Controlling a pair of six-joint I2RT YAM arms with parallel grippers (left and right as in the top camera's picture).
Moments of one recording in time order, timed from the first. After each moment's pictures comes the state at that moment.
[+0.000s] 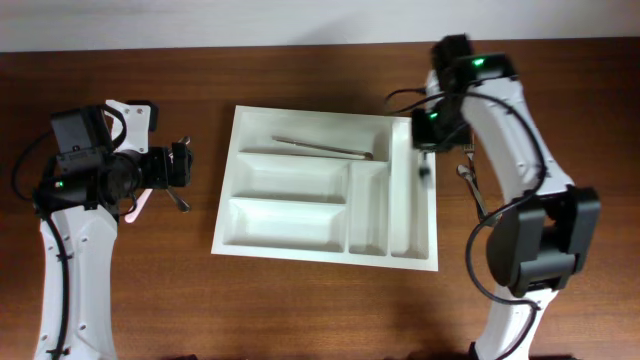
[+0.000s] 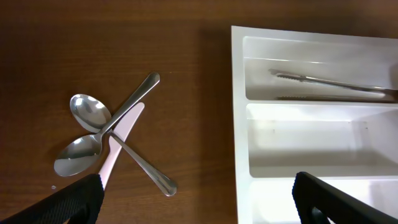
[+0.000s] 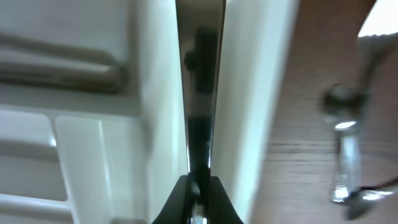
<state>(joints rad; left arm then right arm) 0.23 1.41 1.23 -0.75 0.28 0.19 0.14 2.07 1.86 -1.26 -0.10 0.20</state>
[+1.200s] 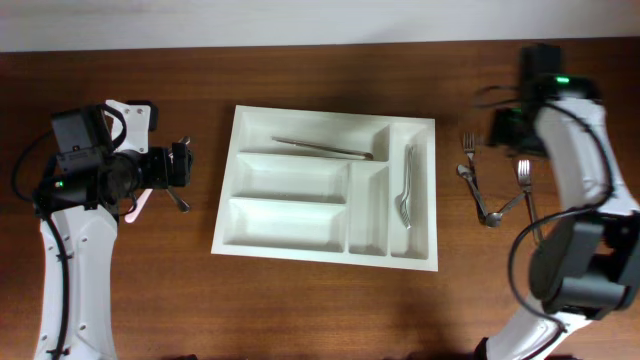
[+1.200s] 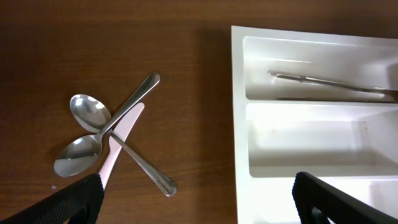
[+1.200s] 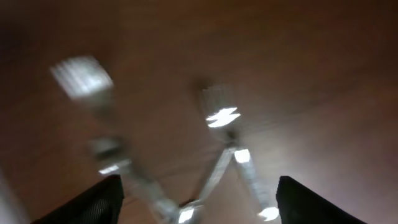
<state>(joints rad) 0.23 1.41 1.23 -0.75 0.28 0.19 -0.22 1.94 1.69 -1.07 0.24 0.17</state>
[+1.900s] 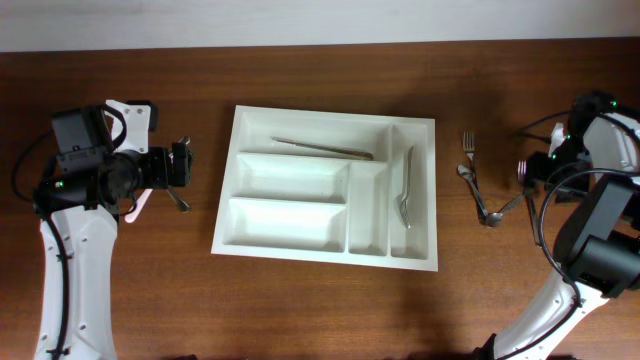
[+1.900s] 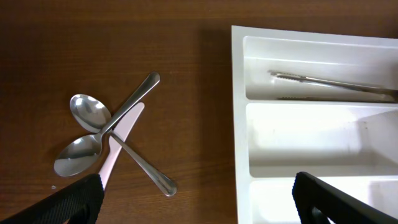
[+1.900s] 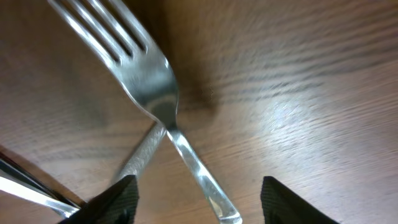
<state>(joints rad) 0.23 1.41 1.23 -0.75 0.28 0.19 -0.45 2.14 1.65 -1.17 0.07 -0.09</state>
